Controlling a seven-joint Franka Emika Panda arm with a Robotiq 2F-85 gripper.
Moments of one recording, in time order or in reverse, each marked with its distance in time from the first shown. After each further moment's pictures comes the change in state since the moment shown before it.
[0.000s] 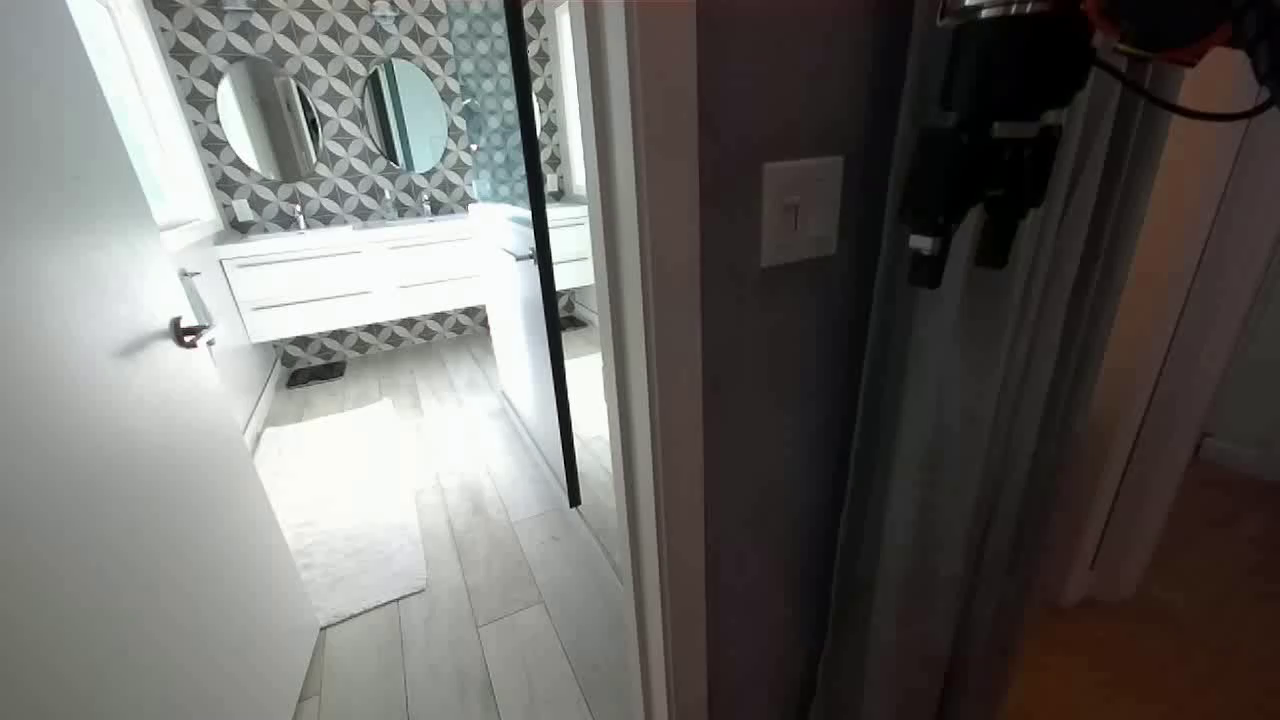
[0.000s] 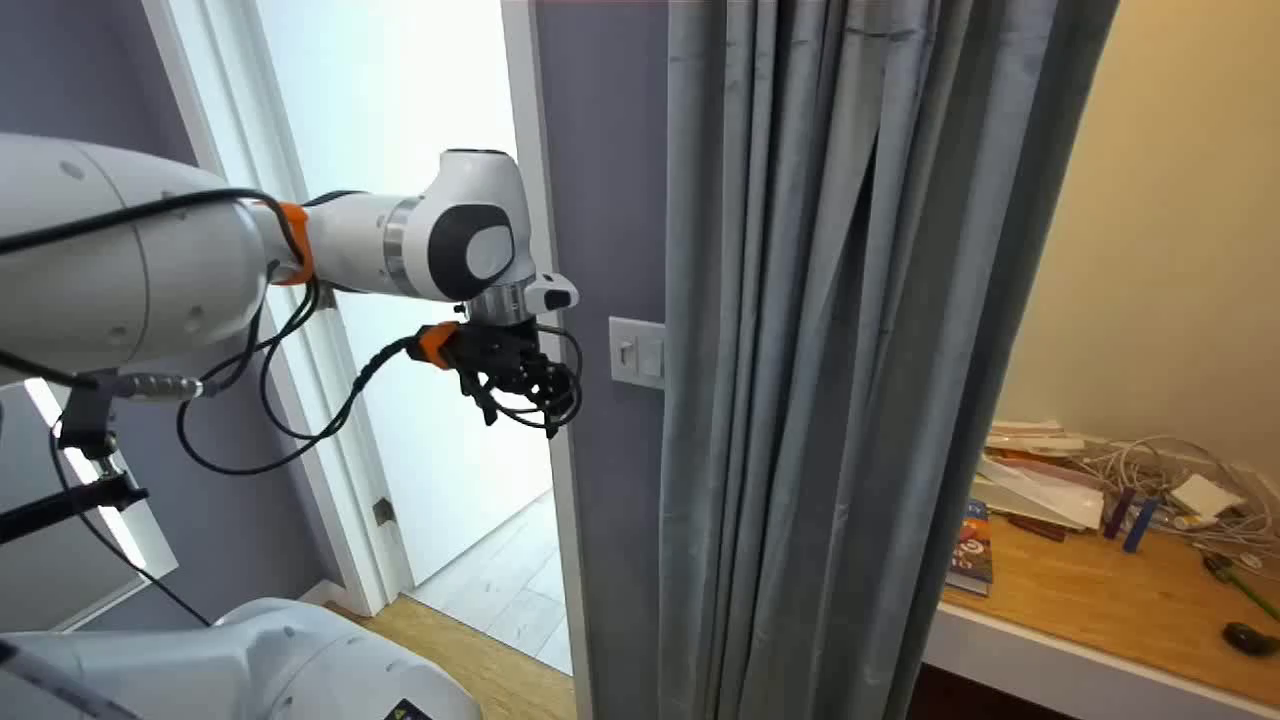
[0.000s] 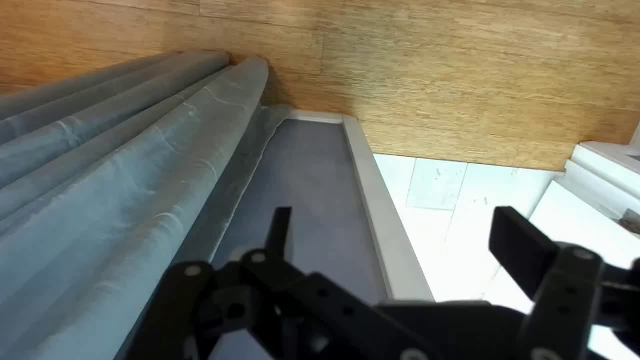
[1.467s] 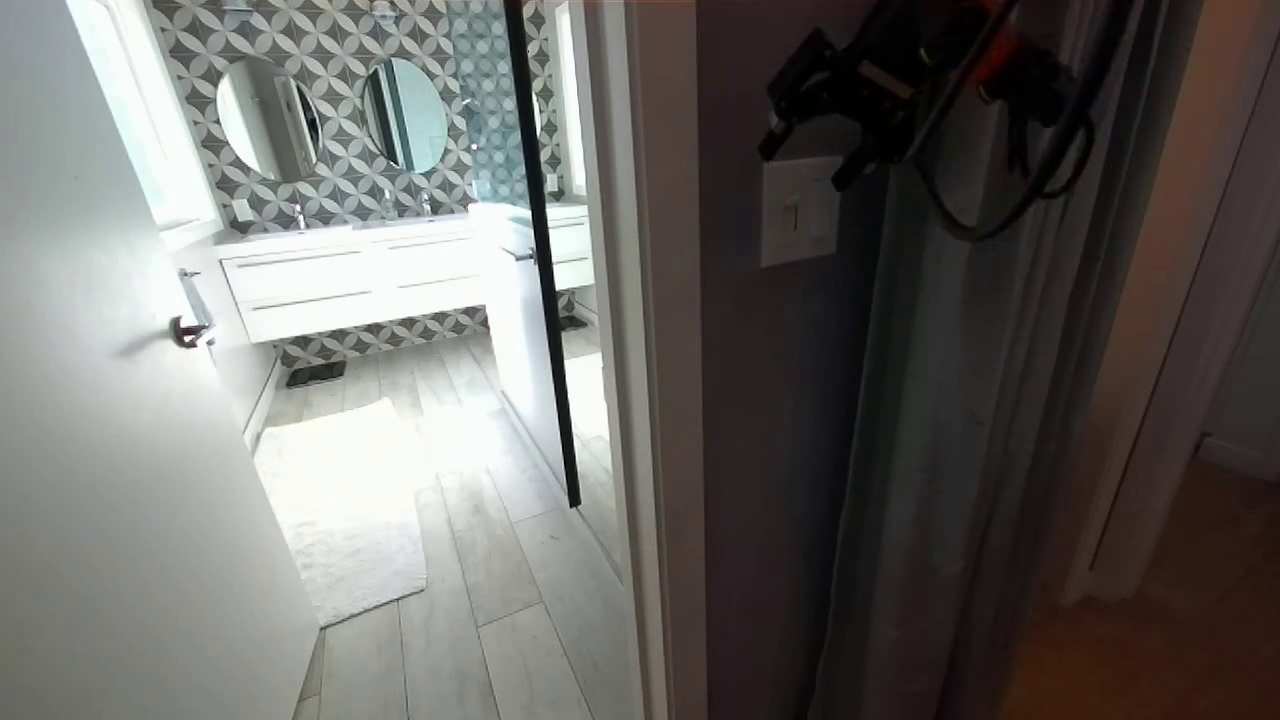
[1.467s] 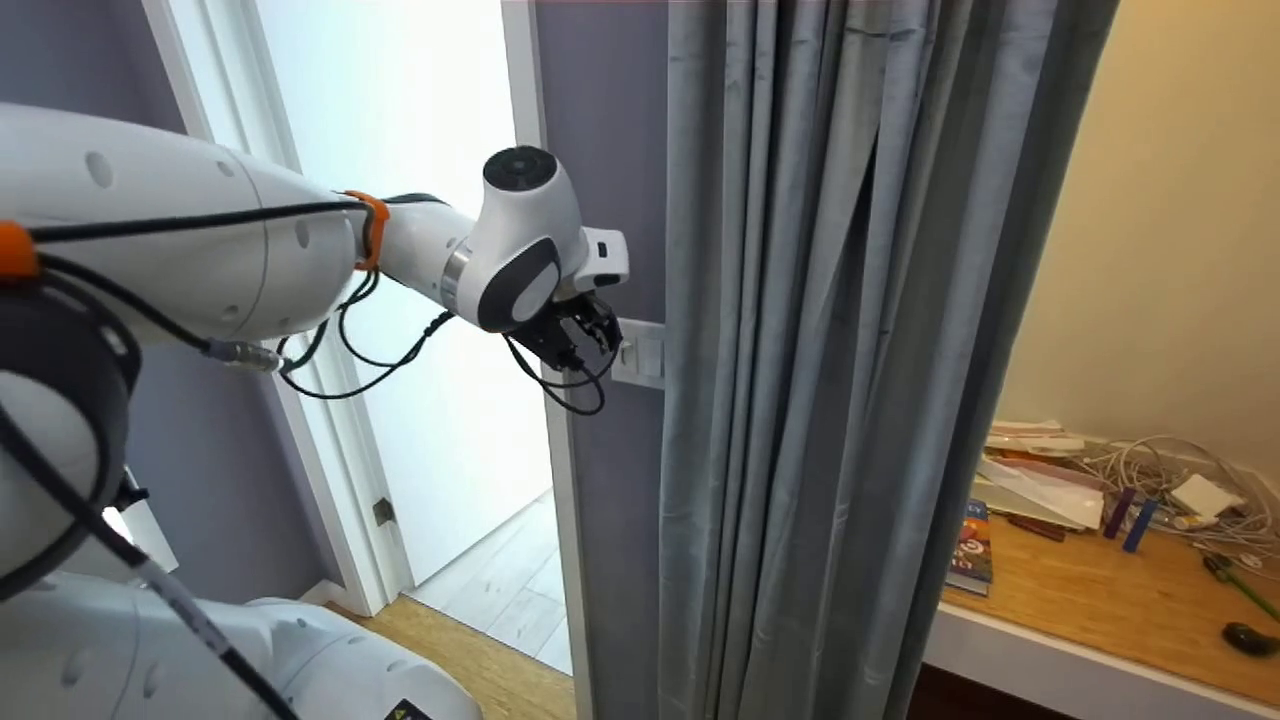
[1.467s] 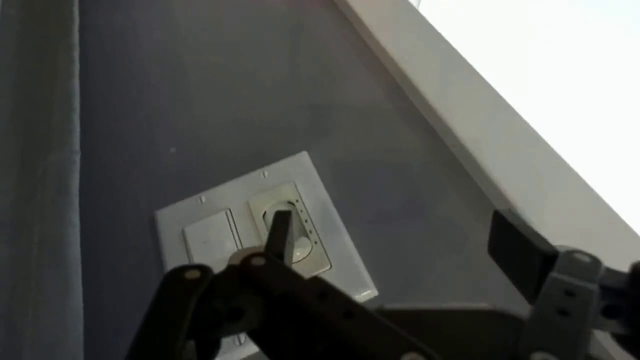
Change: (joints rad) arm -0.001 0.137 -0.060 -0.009 0.280 0.748 0.090
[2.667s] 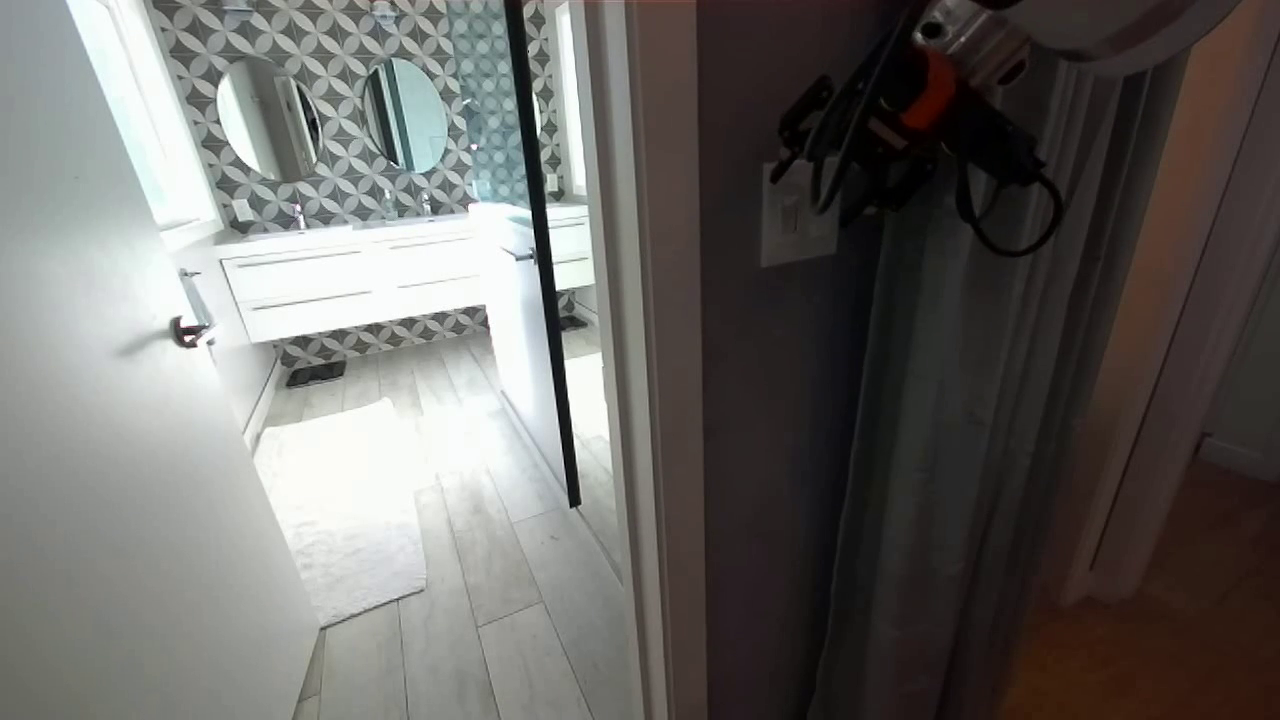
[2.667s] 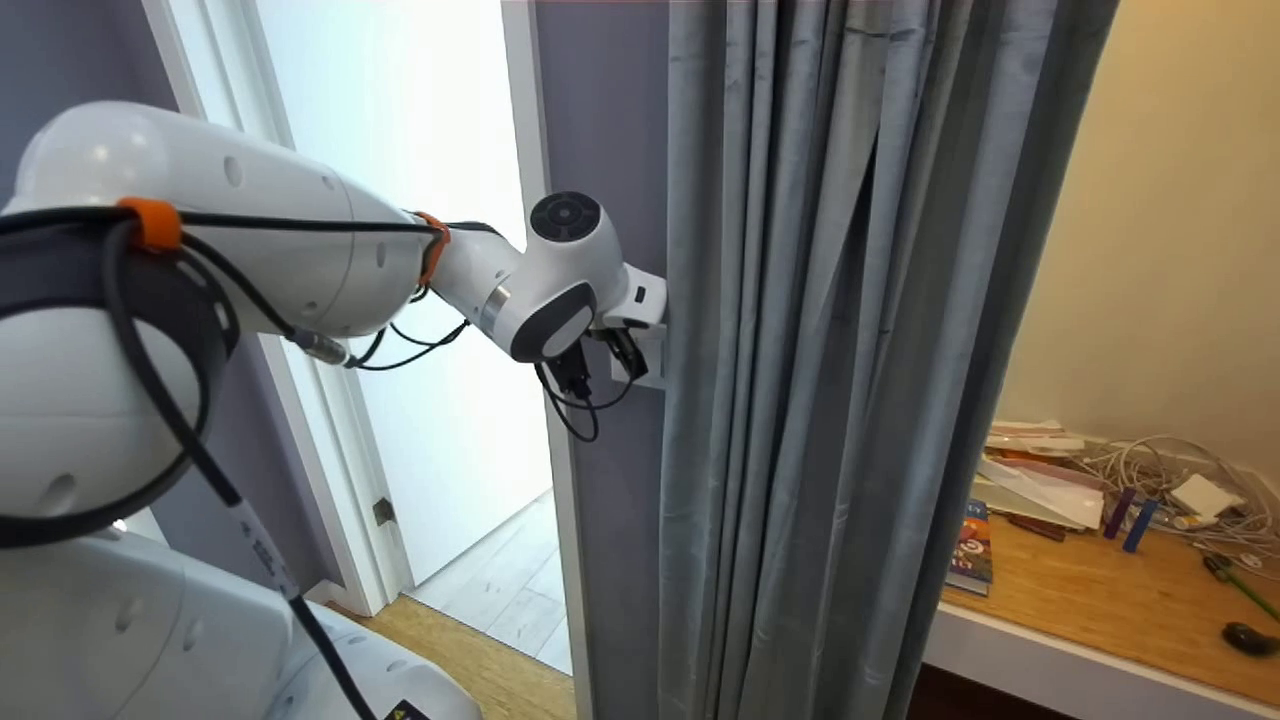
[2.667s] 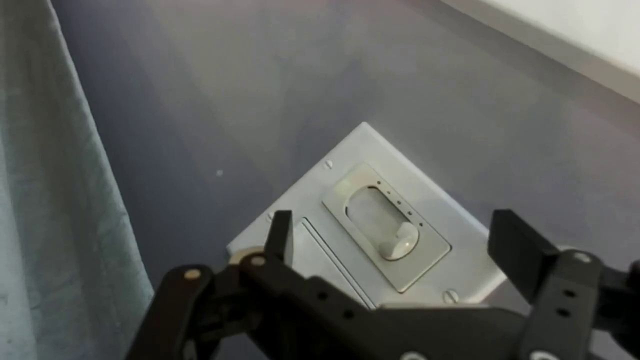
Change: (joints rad) arm -0.009 0.114 -0.049 -0.020 0.097 0.171 0.193
